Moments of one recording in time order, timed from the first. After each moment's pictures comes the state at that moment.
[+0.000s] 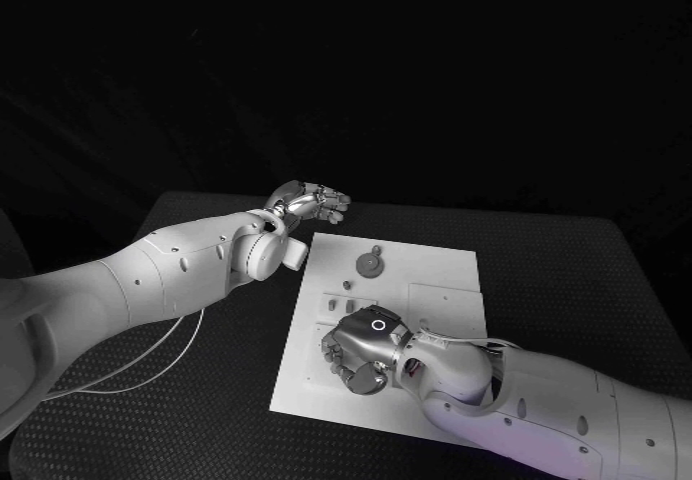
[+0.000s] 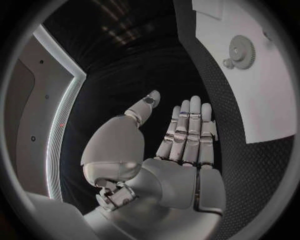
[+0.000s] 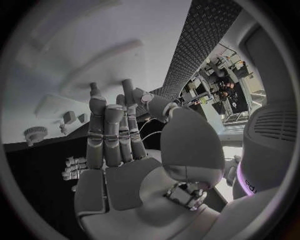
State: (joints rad) left arm 1.25 -0.57 -0.07 1.03 -0.20 -0.20 0.28; left_hand 1.02 -0.08 0.51 -0.27 0.08 0.82 0.19 0.28 0.50 1.11 0.15 0.07 0.12 0.91 0.11 0.59 0.36 0.04 0.68 0.01 0.50 1.23; right arm 0.99 -0.53 -0.10 1.55 -1.93 -0.32 -0.11; right_hand 1.16 -0.22 0.88 -0.21 0.05 1.02 0.10 0.40 0.52 1.27 0.04 0.18 0.41 1.29 -0.05 0.90 1.02 0.22 1.20 0.00 0.67 1.31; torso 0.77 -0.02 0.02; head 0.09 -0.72
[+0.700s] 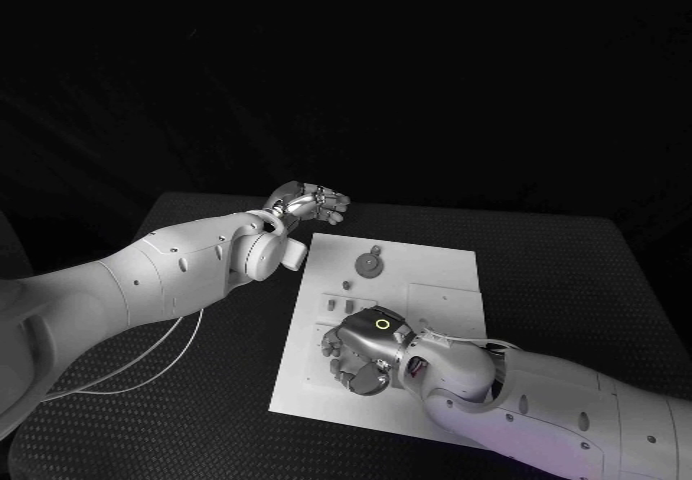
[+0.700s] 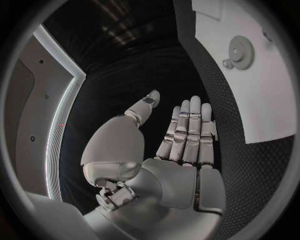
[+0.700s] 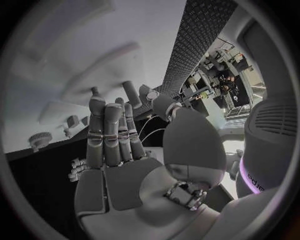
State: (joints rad) left arm 1.25 -0.57 -0.07 1.03 -0.20 -0.20 0.28; left_hand 1.02 -0.08 0.51 -0.27 0.08 0.81 0.19 0.28 0.49 1.11 0.15 0.07 0.11 0.91 0.11 0.59 0.36 0.04 0.68 0.01 0.50 1.23; right arm 0.99 -0.54 -0.10 1.54 -1.86 -0.34 -0.10; right_hand 1.10 -0.29 0.77 -0.23 0.05 0.90 0.16 0.32 0.49 1.15 0.09 0.10 0.37 1.24 -0.03 0.91 0.98 0.21 1.17 0.01 0.69 1.31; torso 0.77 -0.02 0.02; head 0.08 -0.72
